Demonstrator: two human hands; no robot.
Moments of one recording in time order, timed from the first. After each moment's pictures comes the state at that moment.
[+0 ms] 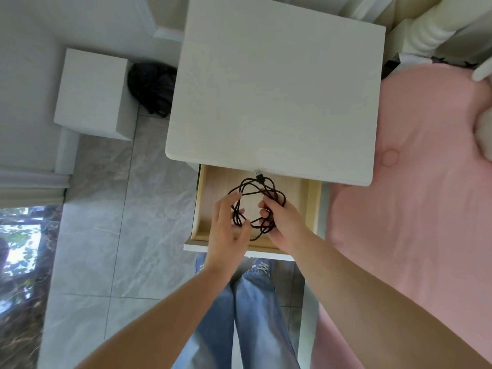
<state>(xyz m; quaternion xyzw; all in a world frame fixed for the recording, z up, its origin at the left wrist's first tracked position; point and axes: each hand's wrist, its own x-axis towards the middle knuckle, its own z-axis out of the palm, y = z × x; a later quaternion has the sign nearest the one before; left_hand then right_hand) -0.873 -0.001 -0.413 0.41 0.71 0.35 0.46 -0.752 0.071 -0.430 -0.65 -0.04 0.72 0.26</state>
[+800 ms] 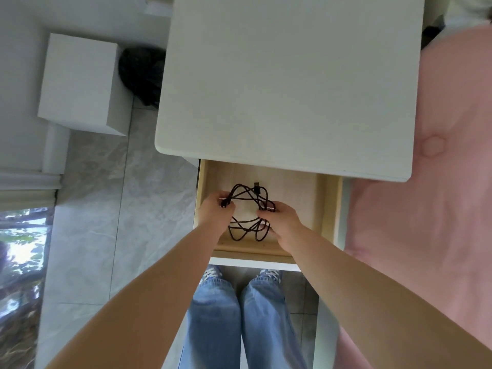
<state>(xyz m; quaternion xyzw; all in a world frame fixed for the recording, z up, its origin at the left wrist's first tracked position) -0.910 0.048 -0.534 0.24 0.79 0.13 0.54 -0.753 0.061 -0.546 -0.74 -0.17 0.64 0.12</state>
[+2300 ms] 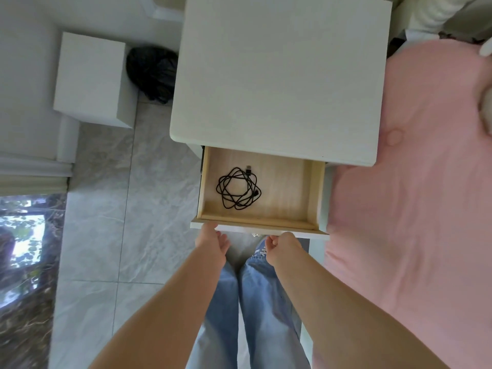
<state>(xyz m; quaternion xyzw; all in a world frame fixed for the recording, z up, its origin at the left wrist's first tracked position) -0.897 -0.031 -0.455 -0.33 0.69 0.27 0.59 -0.751 -0.007 -0.447 -0.74 0.29 0.54 0.27</state>
